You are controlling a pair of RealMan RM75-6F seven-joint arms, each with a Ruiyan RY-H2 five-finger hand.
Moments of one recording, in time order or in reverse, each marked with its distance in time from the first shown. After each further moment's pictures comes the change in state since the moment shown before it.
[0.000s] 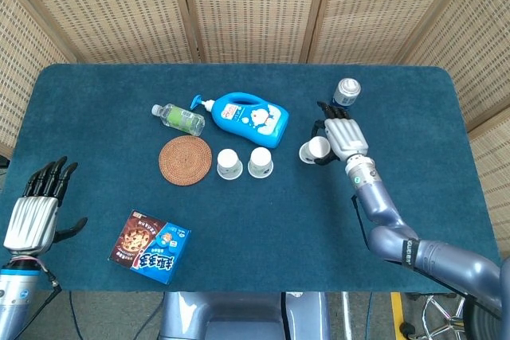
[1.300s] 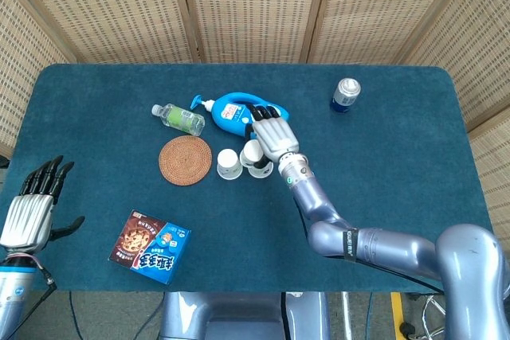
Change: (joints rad) left arm -0.008 0.019 -0.006 0.013 -0.031 -0.032 -0.055; right arm 0.290 -0.157 0.031 -0.006 0.224 0.018 -0.226
